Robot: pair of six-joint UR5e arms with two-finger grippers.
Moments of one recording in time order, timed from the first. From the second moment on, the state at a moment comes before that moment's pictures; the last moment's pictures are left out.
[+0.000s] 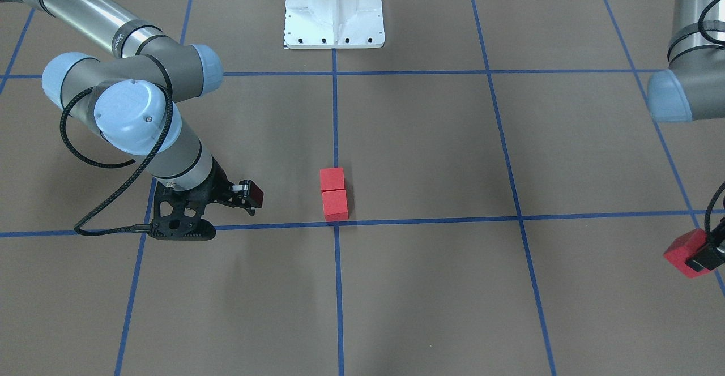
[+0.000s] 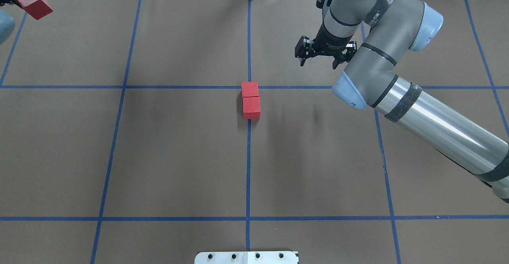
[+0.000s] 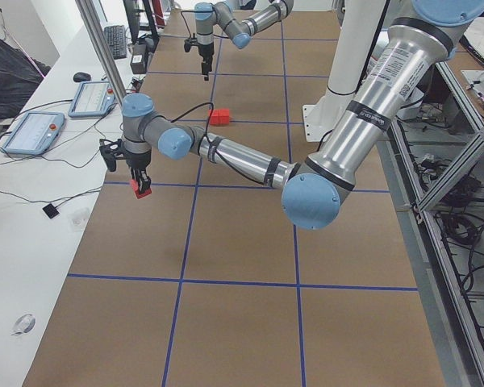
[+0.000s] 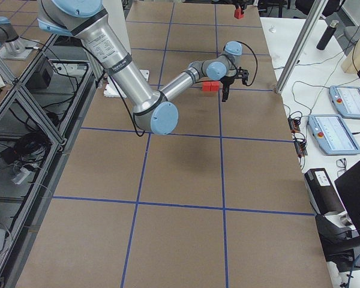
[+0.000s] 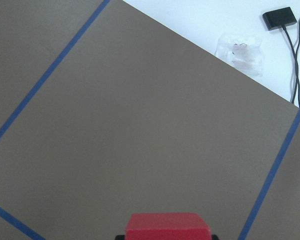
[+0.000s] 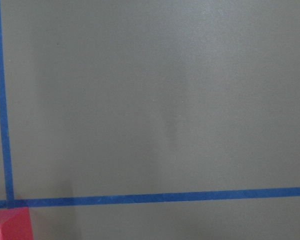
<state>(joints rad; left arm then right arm) -1.28 -2.09 -1.38 -1.78 -2.09 -1.20 0.85 -0.86 1.43 -1.49 2.14 1.00</state>
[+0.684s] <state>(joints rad) -1.12 -2.17 -1.34 -1.80 -2.09 -1.80 0.86 -0.86 1.44 -1.48 2.14 1.00</state>
